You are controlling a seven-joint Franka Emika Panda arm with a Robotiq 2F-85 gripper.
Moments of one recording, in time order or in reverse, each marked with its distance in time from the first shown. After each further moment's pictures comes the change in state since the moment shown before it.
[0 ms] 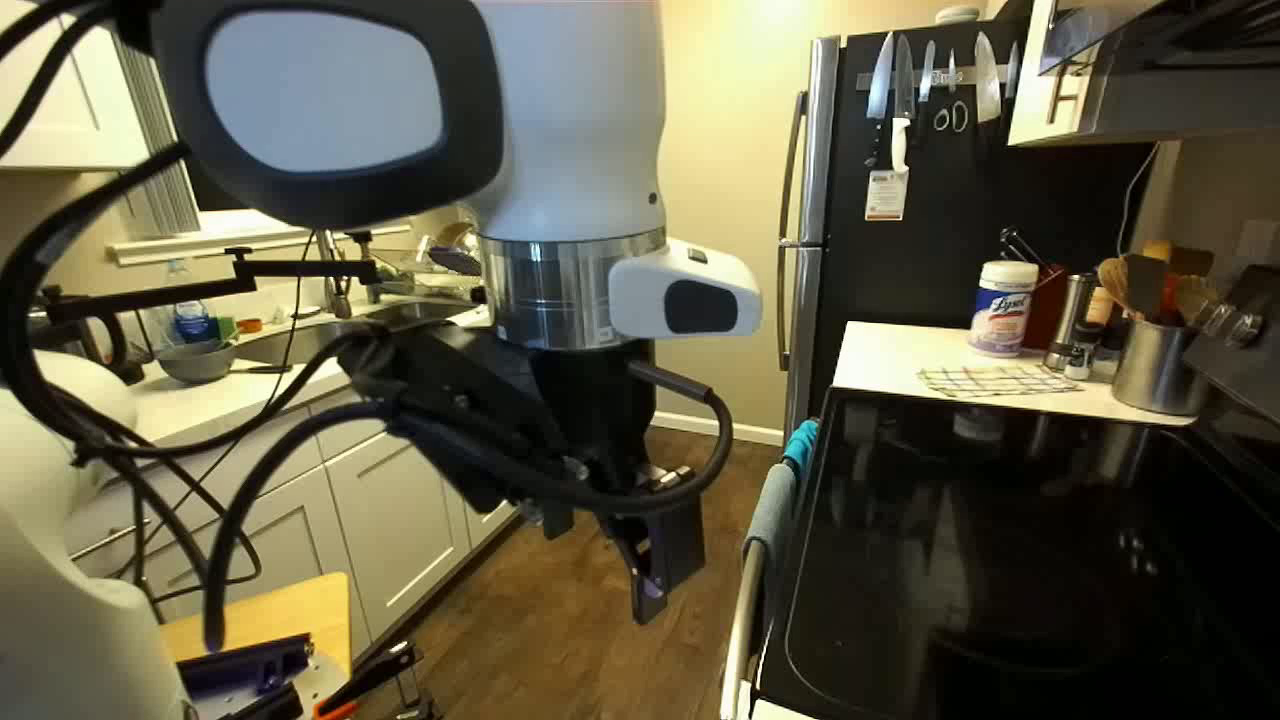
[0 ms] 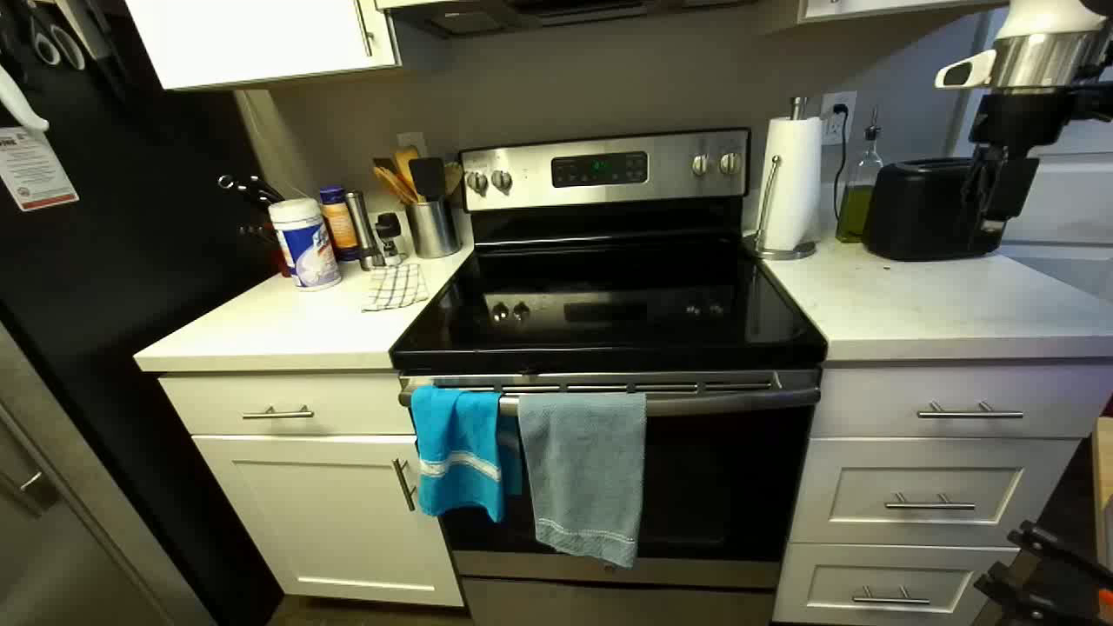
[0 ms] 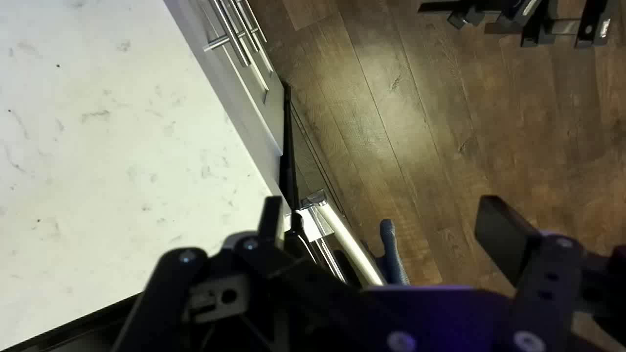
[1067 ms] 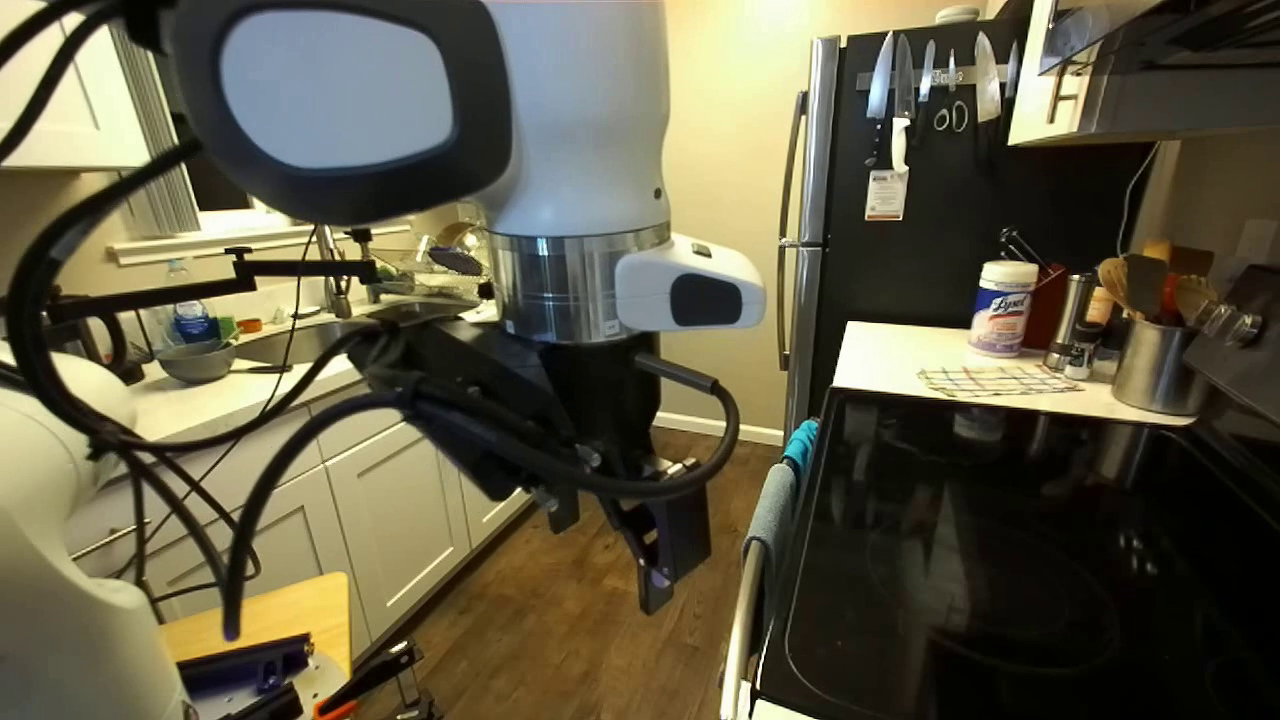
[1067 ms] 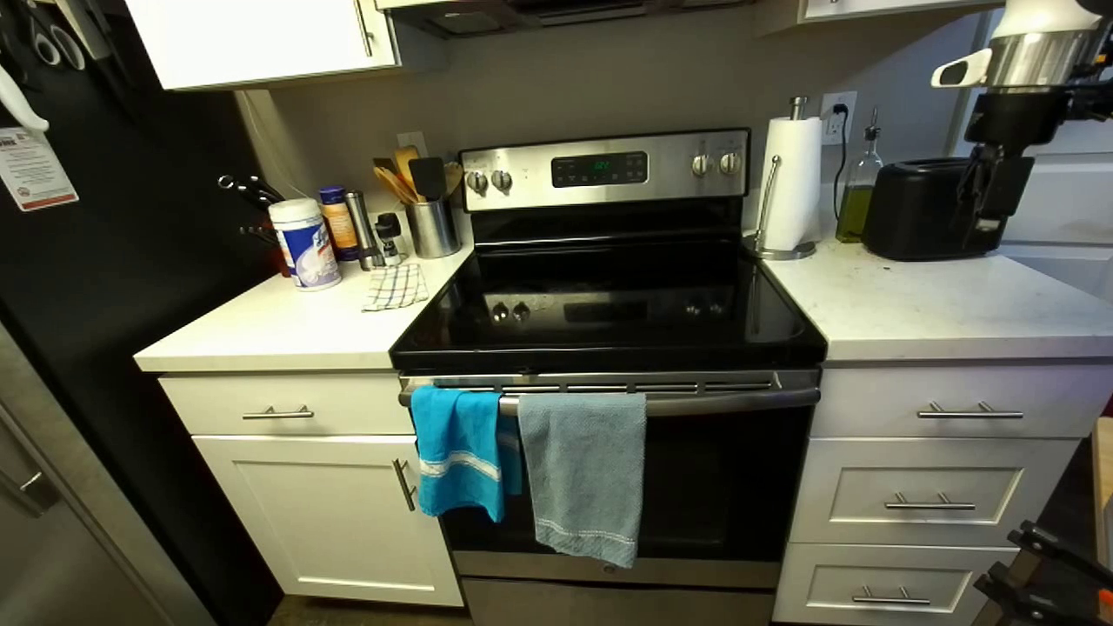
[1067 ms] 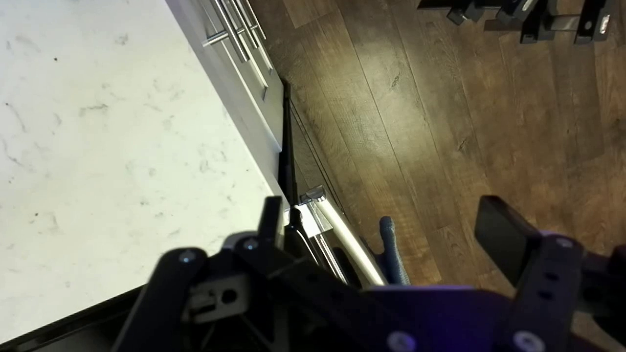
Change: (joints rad) arm 0.005 0.009 0.008 0.008 0.008 0.006 0.000
